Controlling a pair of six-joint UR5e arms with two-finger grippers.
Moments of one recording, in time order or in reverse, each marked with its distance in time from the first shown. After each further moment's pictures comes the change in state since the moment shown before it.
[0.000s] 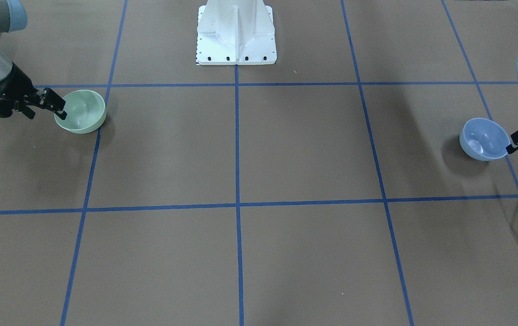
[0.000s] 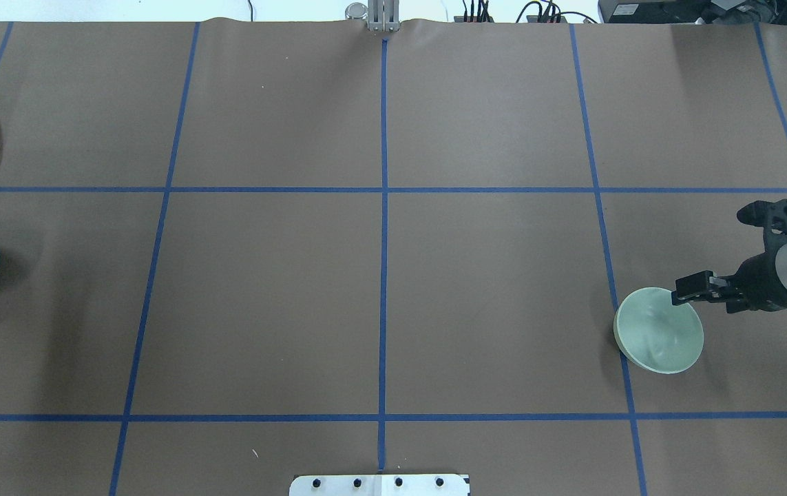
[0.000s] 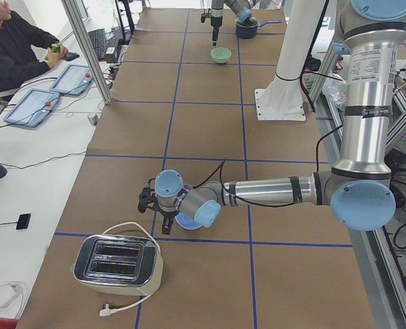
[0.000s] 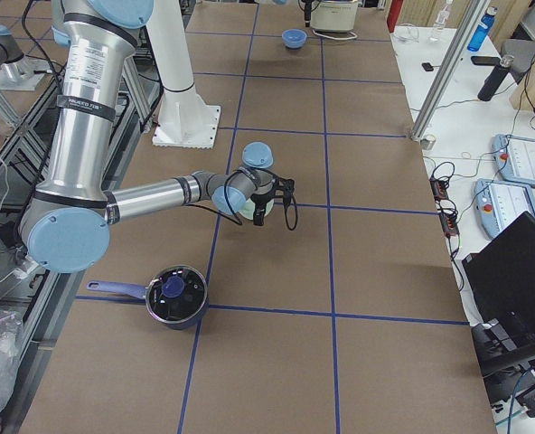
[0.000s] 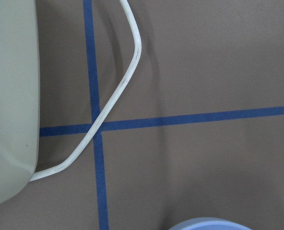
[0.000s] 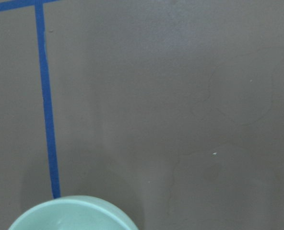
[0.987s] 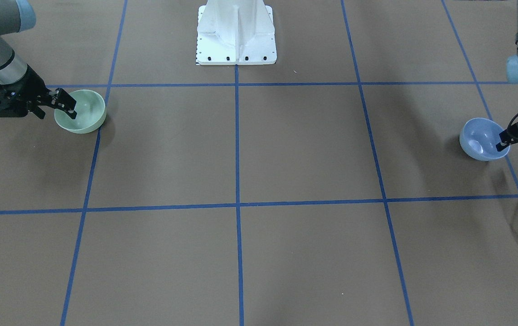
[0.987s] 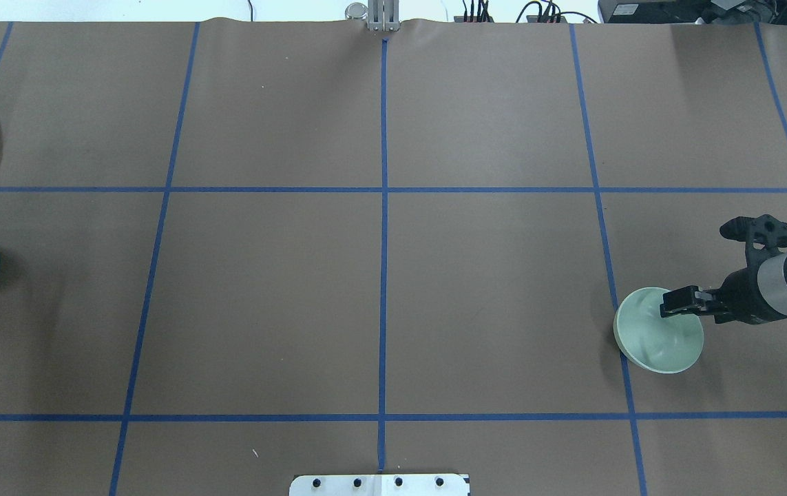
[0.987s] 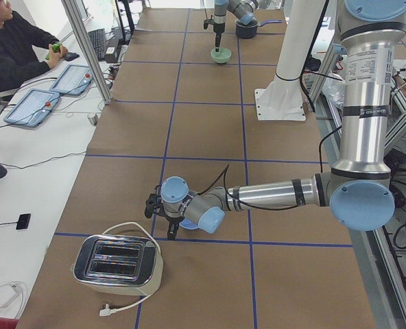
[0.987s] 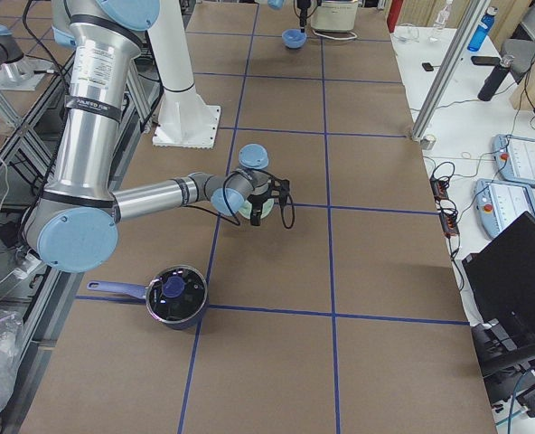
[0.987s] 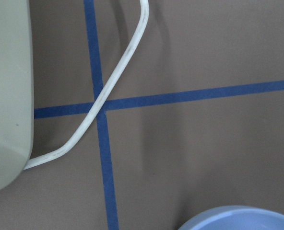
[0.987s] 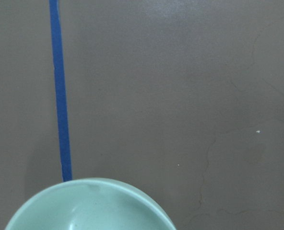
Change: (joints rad) left arm 0.070 0.039 0.046 -0.083 0.043 -0.010; right arm -0.048 -0.007 -0.015 0.035 -0.033 0.009
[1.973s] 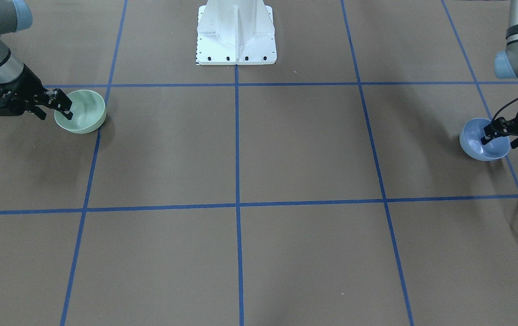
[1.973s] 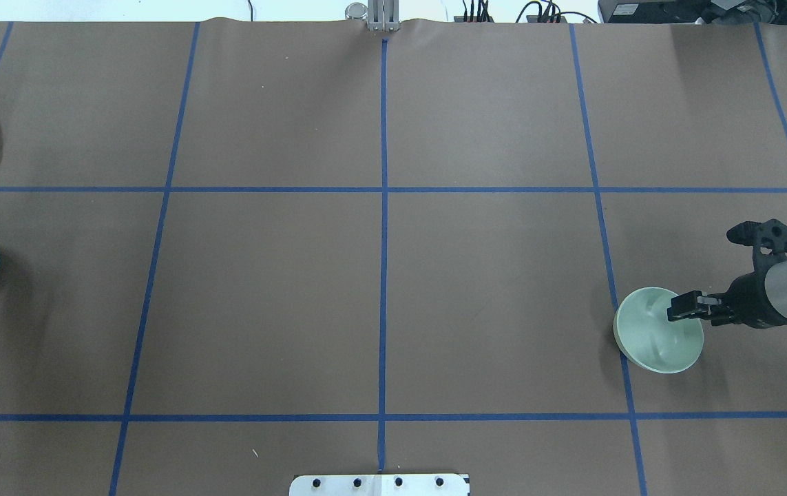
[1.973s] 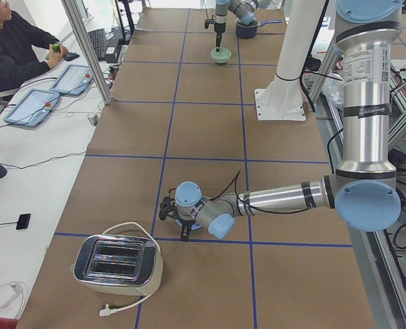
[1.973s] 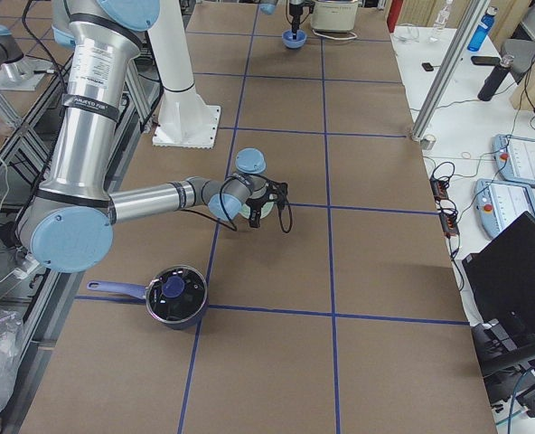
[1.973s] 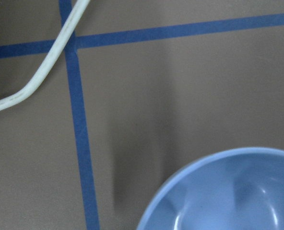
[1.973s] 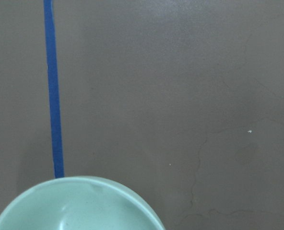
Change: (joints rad) left arm 0.071 0.043 0.003 -0.097 0.018 -0.069; right arm -0.007 -0.022 -0.016 0.060 -0.013 0.010
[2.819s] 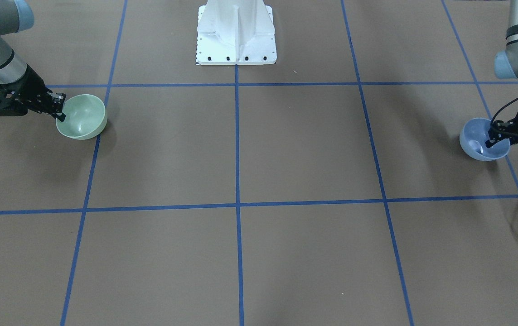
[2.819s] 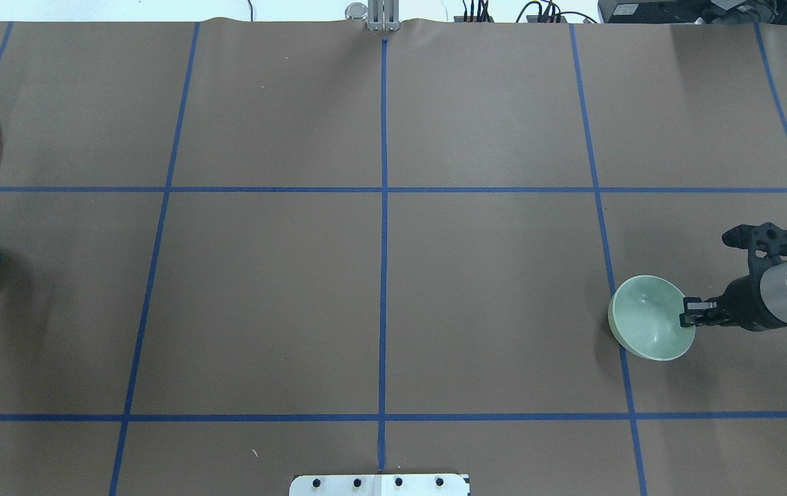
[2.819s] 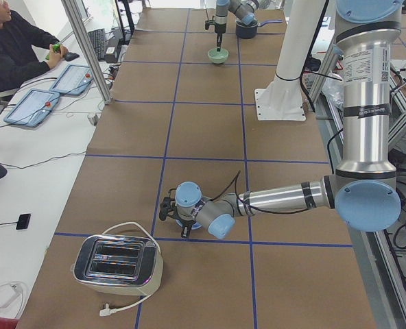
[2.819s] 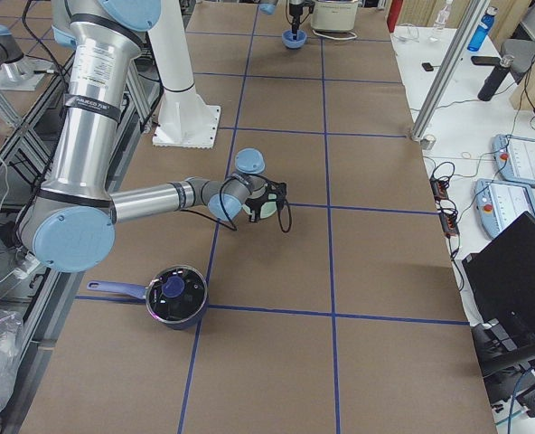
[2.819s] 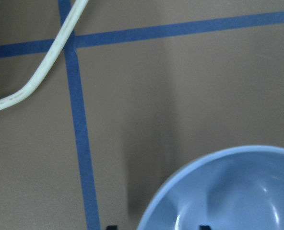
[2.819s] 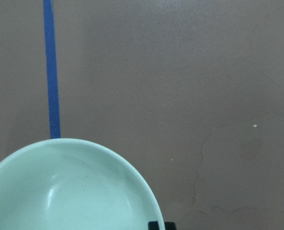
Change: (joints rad) left arm 0.000 -0.001 0.001 -0.001 0.000 0.005; right arm -0.013 0.005 -0.005 0.003 -0.002 0.004
